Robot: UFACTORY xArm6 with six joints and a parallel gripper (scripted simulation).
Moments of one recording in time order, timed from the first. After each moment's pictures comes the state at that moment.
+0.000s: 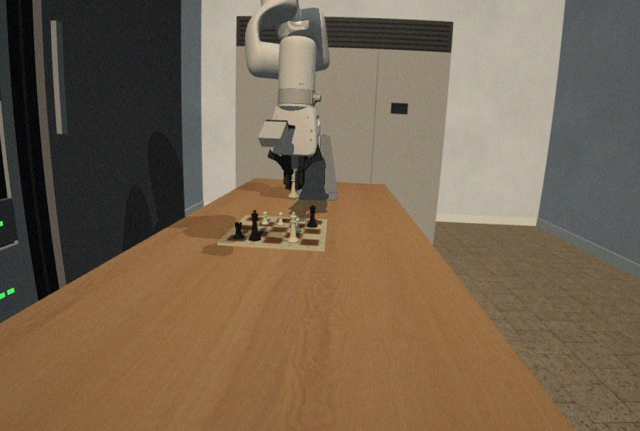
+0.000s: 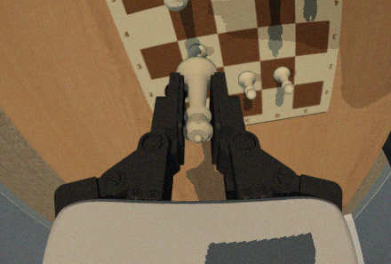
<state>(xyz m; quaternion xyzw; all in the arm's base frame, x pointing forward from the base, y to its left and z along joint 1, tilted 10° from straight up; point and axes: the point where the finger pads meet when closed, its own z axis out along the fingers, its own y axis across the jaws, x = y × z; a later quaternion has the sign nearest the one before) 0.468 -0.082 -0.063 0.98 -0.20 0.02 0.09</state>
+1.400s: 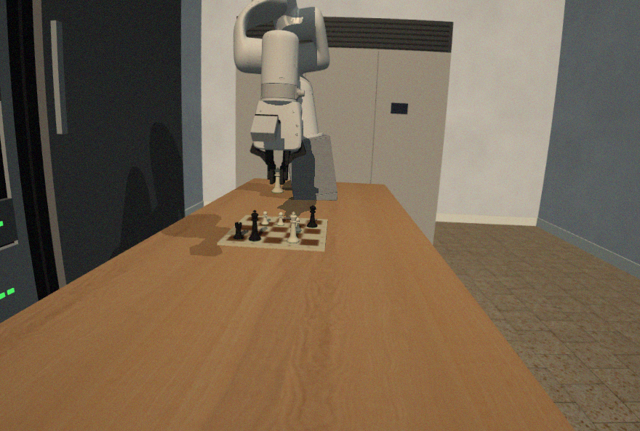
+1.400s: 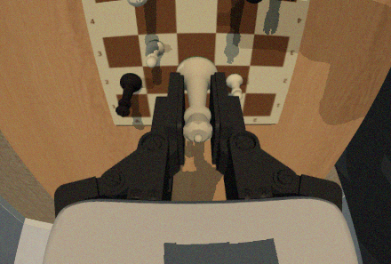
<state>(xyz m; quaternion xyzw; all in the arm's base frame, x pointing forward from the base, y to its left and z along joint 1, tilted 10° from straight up) 0.462 -0.115 -0.047 0.99 -0.10 0.00 0.09</state>
